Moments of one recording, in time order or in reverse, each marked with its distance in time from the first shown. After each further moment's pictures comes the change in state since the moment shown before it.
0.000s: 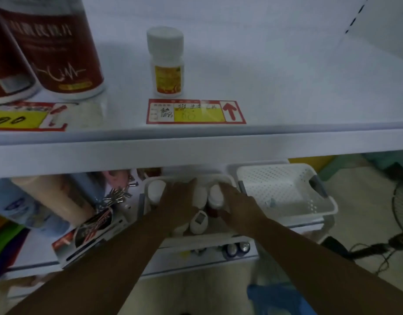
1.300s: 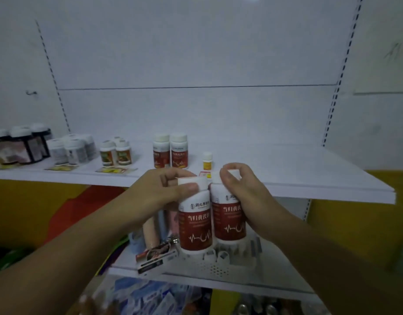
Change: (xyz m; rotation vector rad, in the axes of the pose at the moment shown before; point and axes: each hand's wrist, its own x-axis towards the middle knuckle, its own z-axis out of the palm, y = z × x) left_hand -0.313 0.157 -0.239 -0.919 0.441 0.105; right_hand -0.234 -0.152 -0.222 1.207 0.043 -0.487
